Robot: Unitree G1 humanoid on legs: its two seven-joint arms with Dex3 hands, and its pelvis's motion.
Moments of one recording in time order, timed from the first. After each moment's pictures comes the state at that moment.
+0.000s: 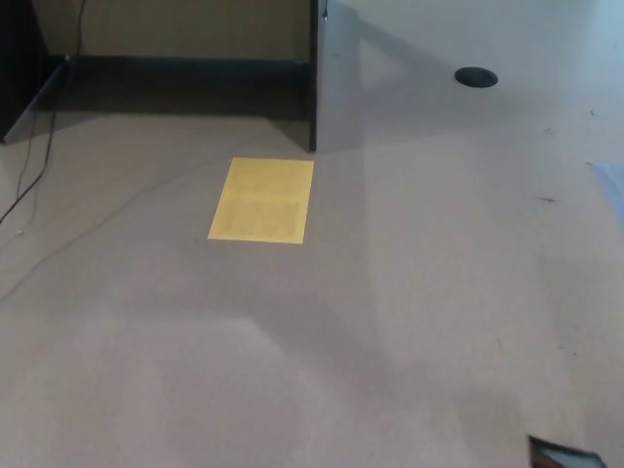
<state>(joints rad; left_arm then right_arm) 0.00 0.51 -0.01 0.94 0.23 -0.36 0.11 -0.27 -0.48 0.17 1.12 -0.29 -0.16 0.06</state>
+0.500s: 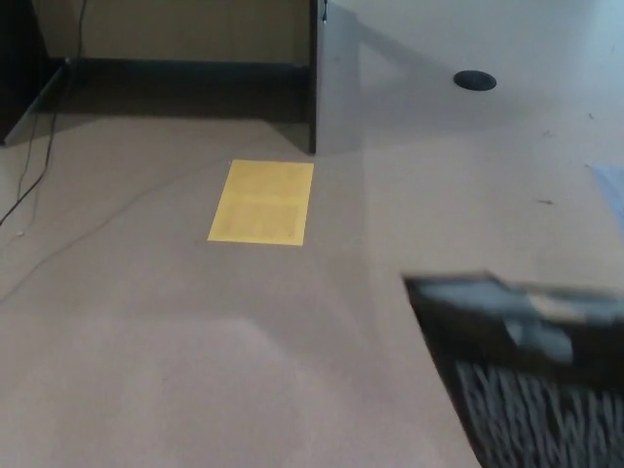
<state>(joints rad) 0.06 0.52 -0.02 0.98 0.26 -0.58 0.22 -0.24 -0.49 0.21 1.20 -0.32 -0.25 0.06</state>
